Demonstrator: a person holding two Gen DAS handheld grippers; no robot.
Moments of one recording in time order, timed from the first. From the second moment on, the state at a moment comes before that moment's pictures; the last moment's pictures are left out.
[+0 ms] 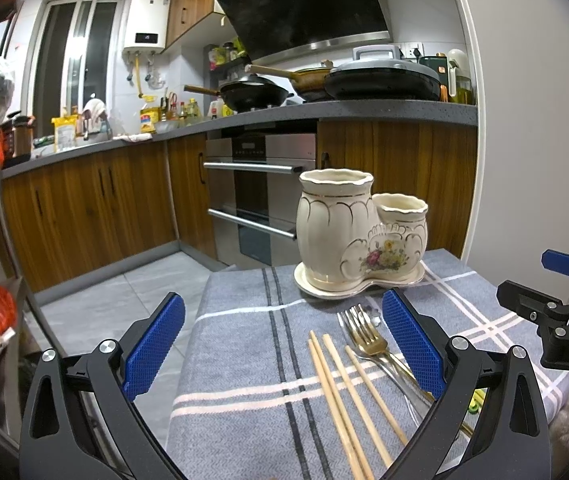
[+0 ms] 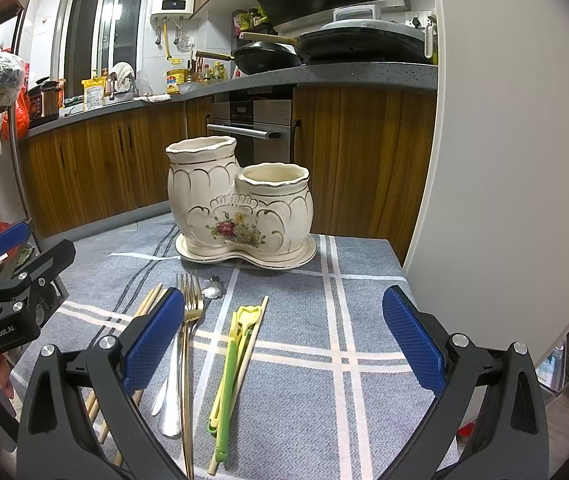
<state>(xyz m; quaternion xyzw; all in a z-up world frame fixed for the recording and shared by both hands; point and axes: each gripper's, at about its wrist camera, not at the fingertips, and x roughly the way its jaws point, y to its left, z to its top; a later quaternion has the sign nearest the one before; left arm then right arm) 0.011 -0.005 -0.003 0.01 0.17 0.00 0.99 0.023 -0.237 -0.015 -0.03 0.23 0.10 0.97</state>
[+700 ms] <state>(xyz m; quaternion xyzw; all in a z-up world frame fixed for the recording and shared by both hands) 0.016 0.007 -0.007 0.03 0.19 -0.01 0.98 0.034 -0.241 -0.025 -0.03 0.25 0.13 0.96</state>
